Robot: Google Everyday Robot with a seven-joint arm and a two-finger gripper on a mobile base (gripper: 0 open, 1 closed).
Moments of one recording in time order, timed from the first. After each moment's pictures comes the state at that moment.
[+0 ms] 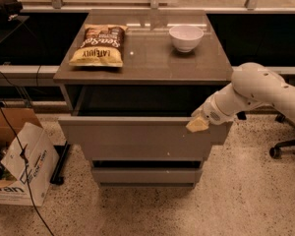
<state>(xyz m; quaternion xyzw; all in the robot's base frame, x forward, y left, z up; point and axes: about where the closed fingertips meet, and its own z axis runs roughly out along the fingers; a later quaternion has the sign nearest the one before) 0.616 -0.177 0.678 -0.48 0.84 0.13 0.23</state>
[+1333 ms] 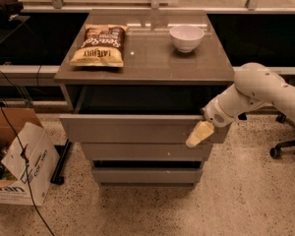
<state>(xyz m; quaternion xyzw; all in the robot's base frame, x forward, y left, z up) 0.604 -0.186 0.663 -0.49 0.83 0.16 0.19</state>
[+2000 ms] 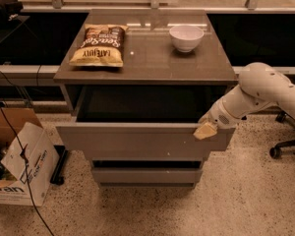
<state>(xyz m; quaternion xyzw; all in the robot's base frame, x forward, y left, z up) 0.594 -0.193 0.663 -0.49 0.84 0.17 0.18</state>
